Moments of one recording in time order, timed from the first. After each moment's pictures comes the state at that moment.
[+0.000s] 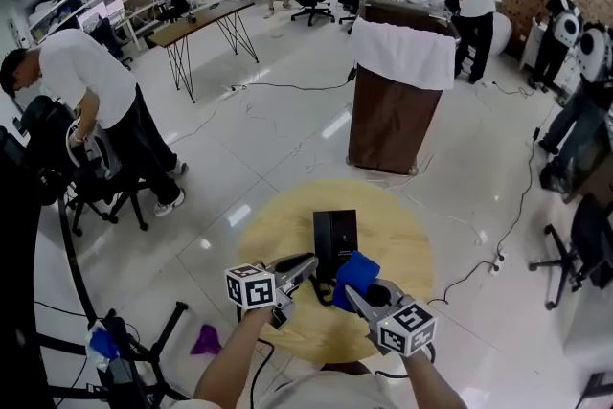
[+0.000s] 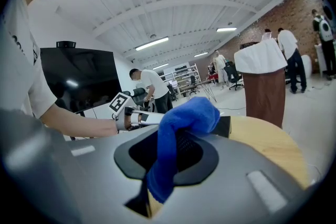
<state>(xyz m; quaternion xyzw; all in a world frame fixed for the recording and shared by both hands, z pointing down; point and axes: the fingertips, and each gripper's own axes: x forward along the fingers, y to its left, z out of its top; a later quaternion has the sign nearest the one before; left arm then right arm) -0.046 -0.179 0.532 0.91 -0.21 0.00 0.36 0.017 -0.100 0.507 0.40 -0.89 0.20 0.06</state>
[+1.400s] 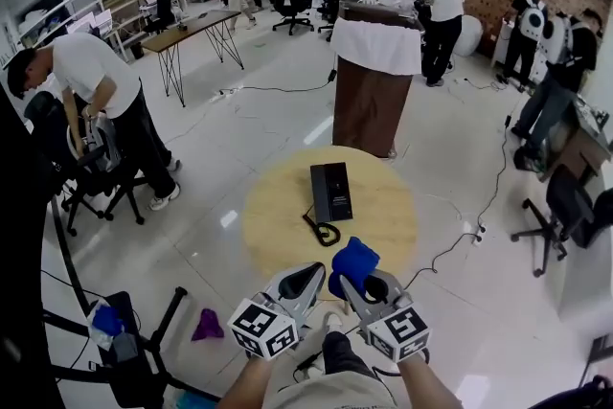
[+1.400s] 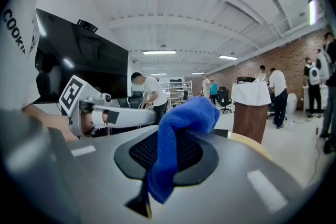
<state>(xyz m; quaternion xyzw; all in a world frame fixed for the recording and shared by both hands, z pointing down) -0.080 0.056 0.416 0.95 -0.27 -0.03 0.14 -0.041 0.075 0.431 0.48 -0.88 0.06 0.06</state>
